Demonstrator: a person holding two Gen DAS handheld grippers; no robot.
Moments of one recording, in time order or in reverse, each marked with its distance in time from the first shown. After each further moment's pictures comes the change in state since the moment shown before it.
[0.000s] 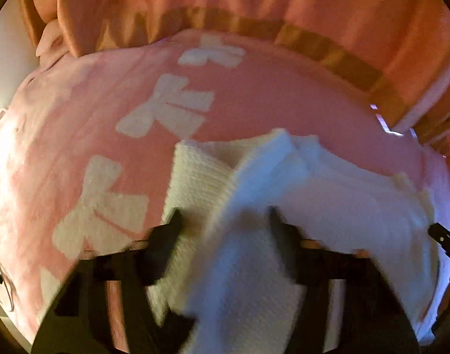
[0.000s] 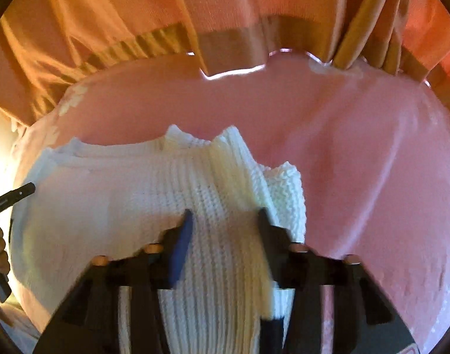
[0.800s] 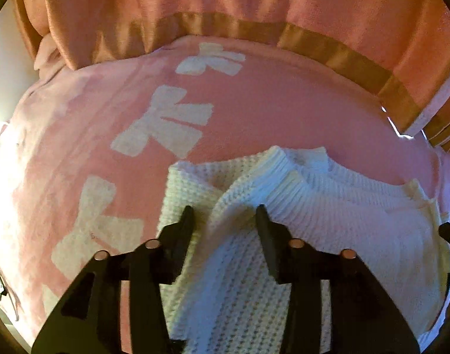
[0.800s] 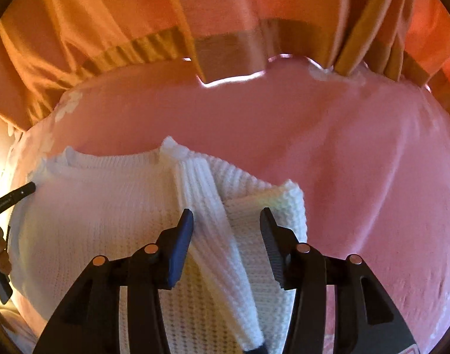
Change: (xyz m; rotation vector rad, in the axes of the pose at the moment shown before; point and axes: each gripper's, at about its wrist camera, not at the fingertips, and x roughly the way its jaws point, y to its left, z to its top) left arm 0.005 -0.014 0.011 0.022 -0.025 0.037; right arm 0.004 0.005 0.004 -0.005 -0.045 -0.015
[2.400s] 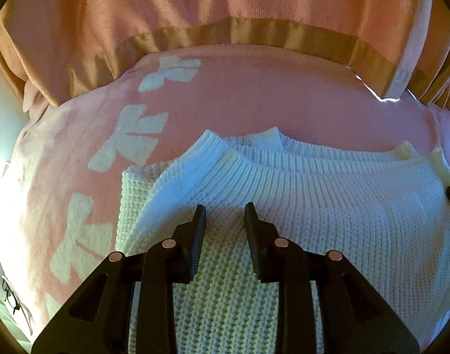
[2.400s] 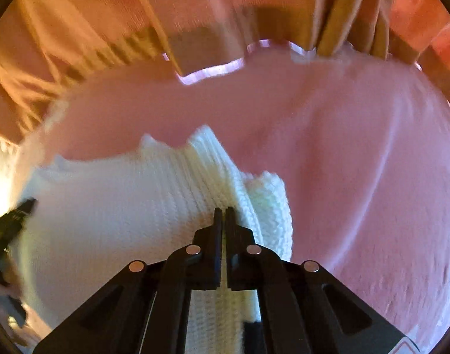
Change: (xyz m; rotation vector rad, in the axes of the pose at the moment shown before) left arm -0.006 -0.052 -0.010 0.175 -0.034 0.043; right arm -0.007 -0.022 0.003 0.082 0.014 -0.002
